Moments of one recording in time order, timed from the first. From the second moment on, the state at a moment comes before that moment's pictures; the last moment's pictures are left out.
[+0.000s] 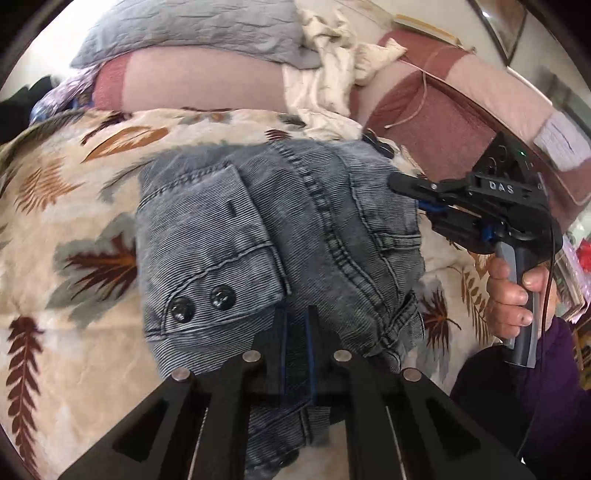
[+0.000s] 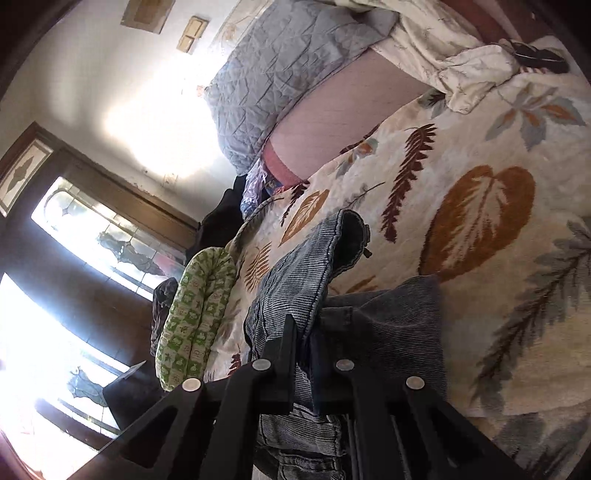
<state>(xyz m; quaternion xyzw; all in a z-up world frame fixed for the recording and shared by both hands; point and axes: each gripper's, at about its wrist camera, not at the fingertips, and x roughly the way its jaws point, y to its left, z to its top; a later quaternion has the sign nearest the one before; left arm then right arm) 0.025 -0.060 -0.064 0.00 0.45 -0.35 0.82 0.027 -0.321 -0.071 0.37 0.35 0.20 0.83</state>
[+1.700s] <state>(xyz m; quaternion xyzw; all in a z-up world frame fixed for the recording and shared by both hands) 0.018 -0.032 -0.091 0.07 0.46 -0.20 0.86 -0.008 -0.216 -0.111 0.02 0.46 0.09 0.88</state>
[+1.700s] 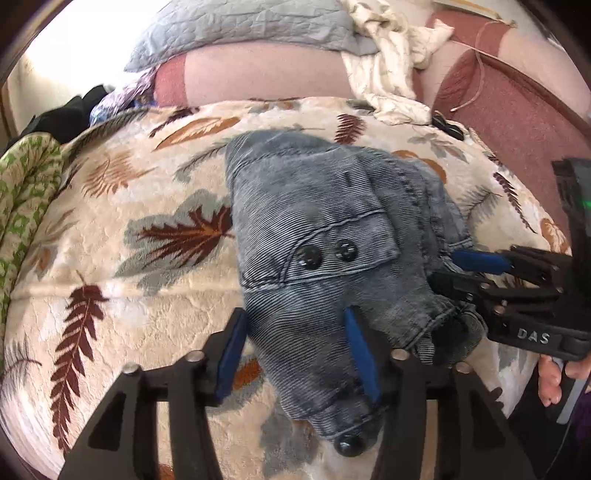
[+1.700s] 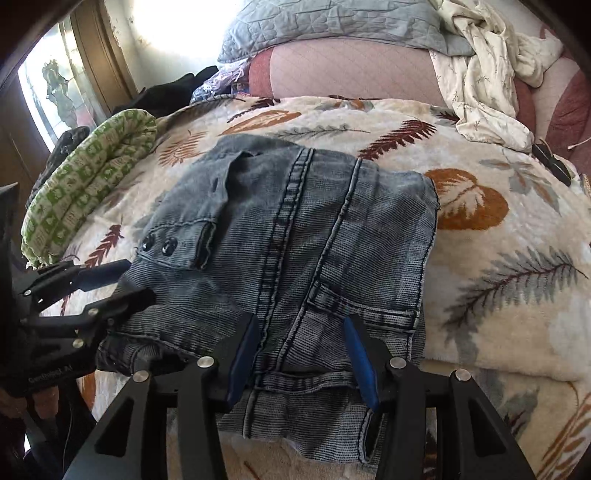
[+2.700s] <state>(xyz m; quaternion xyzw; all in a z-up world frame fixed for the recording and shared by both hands) 0.022 -0.032 -0.104 0.08 0.46 -0.16 0.87 -0.013 -0.217 -0.117 0.03 0.46 0.09 0.88</state>
